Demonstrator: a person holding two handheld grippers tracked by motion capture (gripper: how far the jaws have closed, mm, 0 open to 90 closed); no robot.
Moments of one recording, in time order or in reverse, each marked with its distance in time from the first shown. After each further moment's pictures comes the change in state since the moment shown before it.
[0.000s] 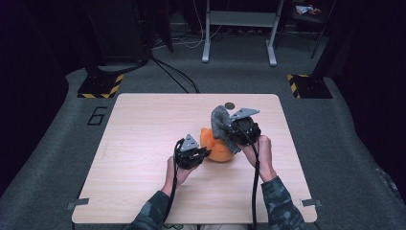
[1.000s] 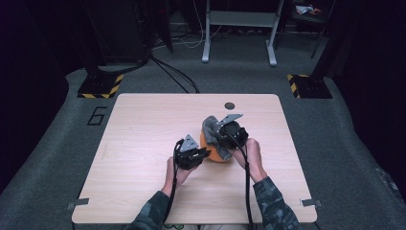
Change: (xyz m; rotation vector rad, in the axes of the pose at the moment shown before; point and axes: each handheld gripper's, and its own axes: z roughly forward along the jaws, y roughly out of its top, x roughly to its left) left arm 0.002 -0.003 0.000 -0.007 0.000 -0.013; right arm 0.014 -0.009 0.040 0.098 0.052 -0.050
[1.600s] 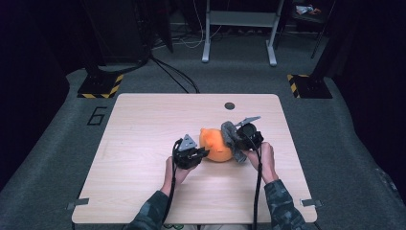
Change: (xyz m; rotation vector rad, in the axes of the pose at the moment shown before) left arm 0.006 -0.002 0.000 0.021 -0.009 -0.010; right arm -0.044 -0.043 0.013 0.082 -0.021 0.161
